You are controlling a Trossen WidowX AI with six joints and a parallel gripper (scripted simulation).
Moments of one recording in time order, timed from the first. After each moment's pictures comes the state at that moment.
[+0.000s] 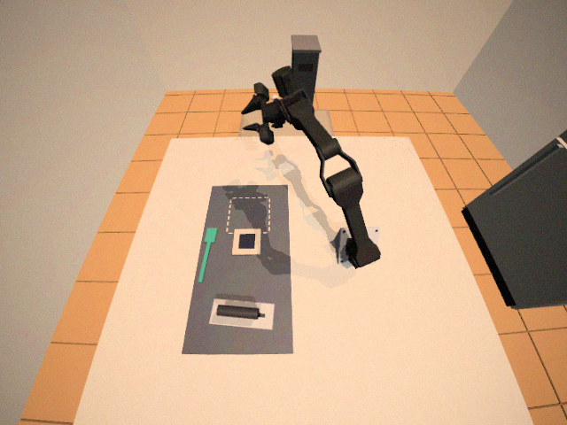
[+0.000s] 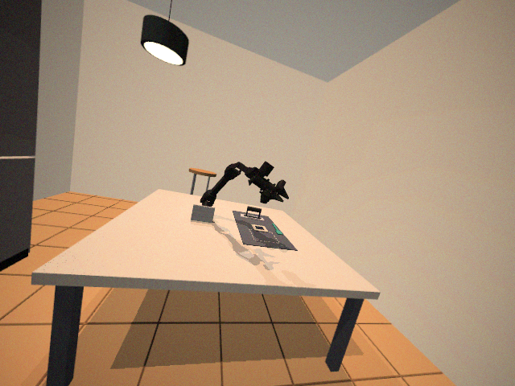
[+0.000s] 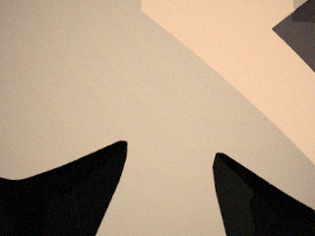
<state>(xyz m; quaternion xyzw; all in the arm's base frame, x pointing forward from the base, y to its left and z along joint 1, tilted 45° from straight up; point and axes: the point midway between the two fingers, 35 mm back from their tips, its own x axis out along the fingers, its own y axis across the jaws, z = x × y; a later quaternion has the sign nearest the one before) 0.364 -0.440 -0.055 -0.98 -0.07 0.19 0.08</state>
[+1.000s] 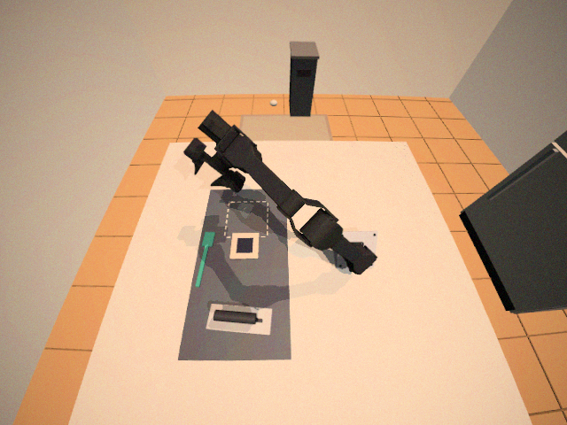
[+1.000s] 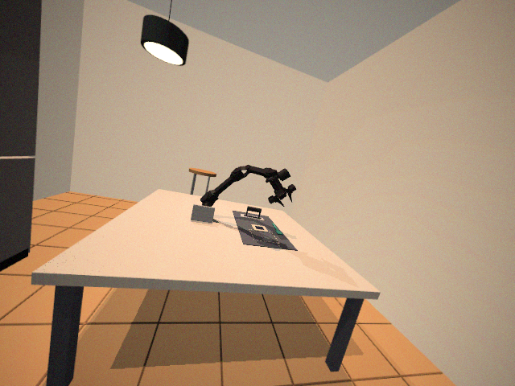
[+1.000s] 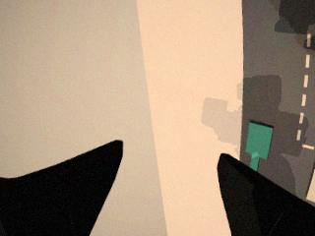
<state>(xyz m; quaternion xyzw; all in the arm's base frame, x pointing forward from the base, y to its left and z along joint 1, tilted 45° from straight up) 0.479 -0.269 0.039 -0.89 -0.33 0.18 -0.28</state>
